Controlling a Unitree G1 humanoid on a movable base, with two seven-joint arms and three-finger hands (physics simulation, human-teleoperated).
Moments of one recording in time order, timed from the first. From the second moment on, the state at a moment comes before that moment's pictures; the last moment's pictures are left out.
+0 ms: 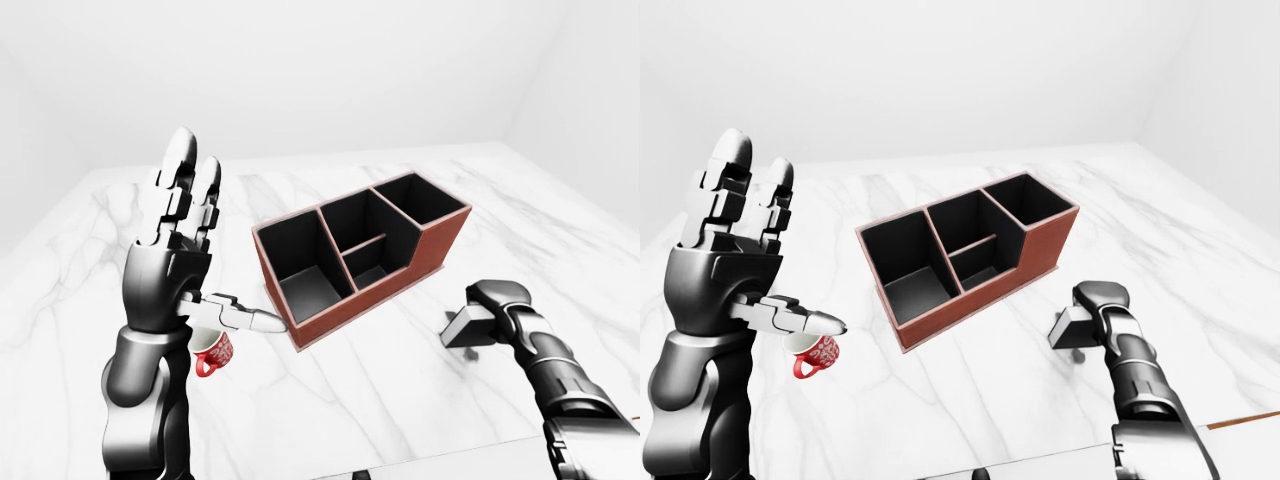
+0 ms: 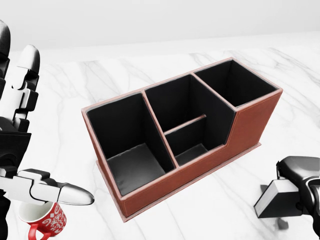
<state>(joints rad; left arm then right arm) -0.09 0.11 0.17 -0.66 -0.17 0.09 -0.29 -0.51 -0.55 -0.01 1.00 -1.23 -0.07 0.01</state>
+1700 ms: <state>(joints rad) -0.05 0.15 0.33 -0.63 -0.27 0.09 -0.33 -0.74 0.02 0.13 -0.13 -1.25 -0.09 0.69</state>
